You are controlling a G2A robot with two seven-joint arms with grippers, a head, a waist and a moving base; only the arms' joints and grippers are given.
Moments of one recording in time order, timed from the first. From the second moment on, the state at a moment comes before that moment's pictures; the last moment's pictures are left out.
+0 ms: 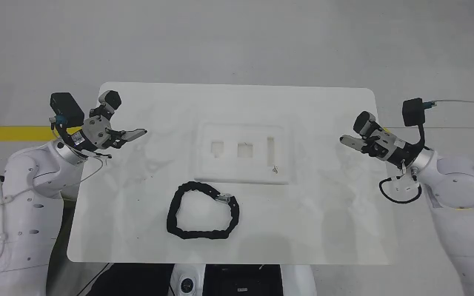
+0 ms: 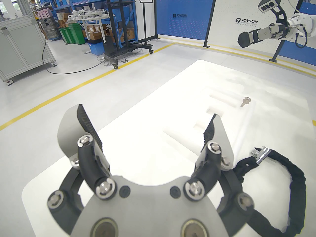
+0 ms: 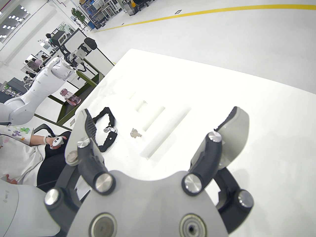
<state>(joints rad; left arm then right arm) 1.19 -0.93 -1.68 -1.45 1.07 -1.01 0.12 -1.23 -0.85 1.56 -1.62 -0.12 -0.72 0.68</state>
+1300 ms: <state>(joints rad) 1.19 -0.93 -1.68 -1.45 1.07 -1.01 0.12 -0.87 -0.88 1.13 -1.79 -0.20 0.07 1.24</state>
